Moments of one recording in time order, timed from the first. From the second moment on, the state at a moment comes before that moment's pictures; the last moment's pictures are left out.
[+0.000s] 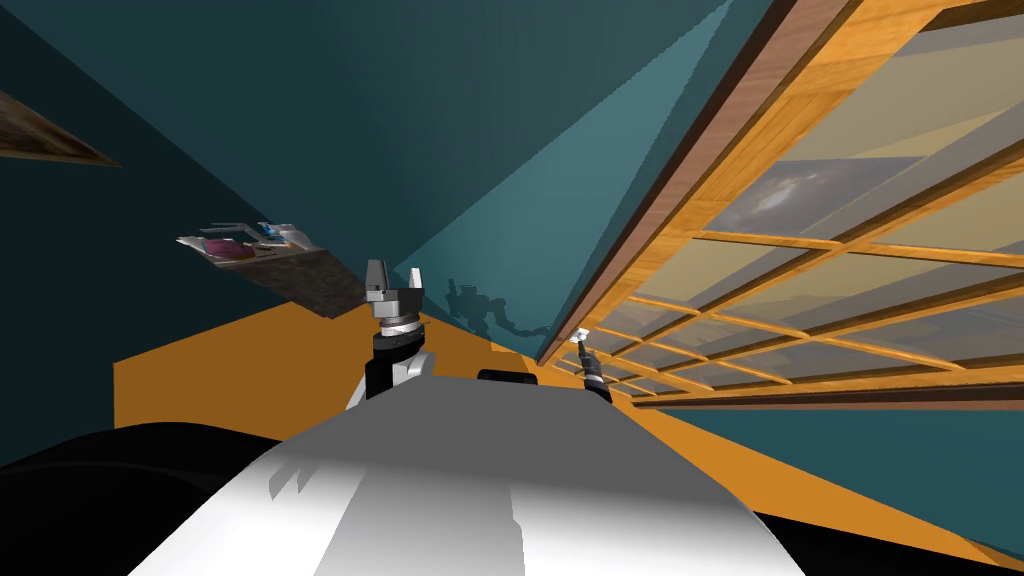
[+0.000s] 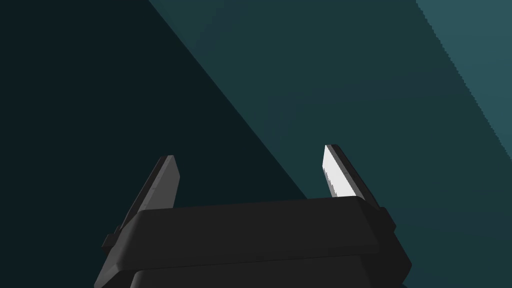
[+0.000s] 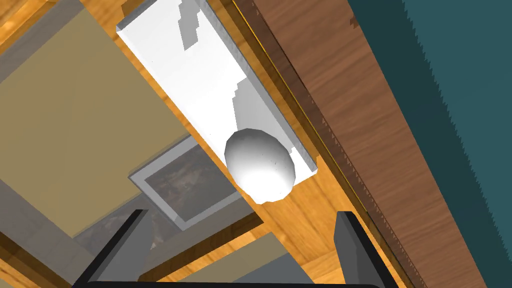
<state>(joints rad) 0.15 -0.29 -0.09 -0.70 -0.16 -0.97 0.76</state>
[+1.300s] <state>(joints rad) 0.25 -0.34 -0.11 -0.70 -0.11 -1.05 1.09</state>
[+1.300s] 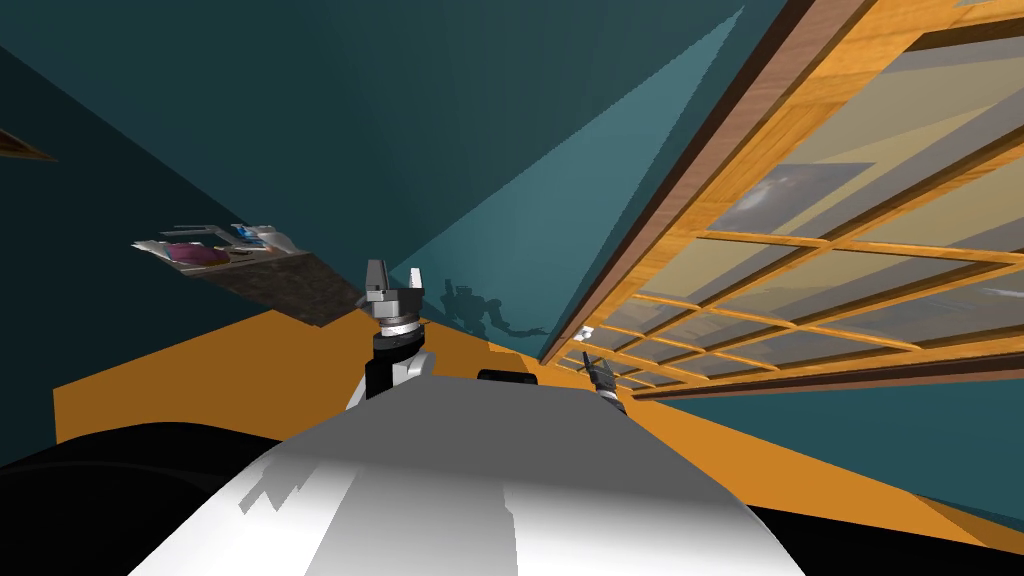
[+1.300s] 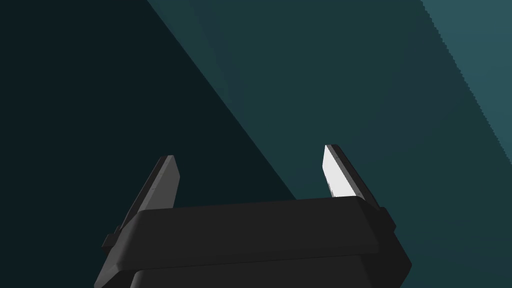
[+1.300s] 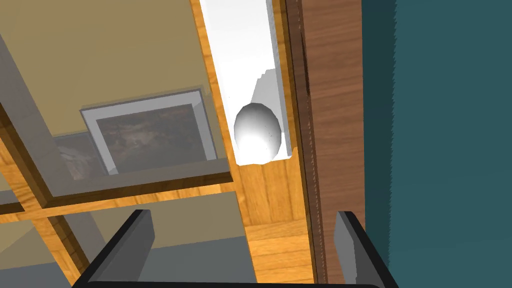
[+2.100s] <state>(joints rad) 0.29 -0.35 -0.12 -0.70 -0.09 -1.08 1.21</state>
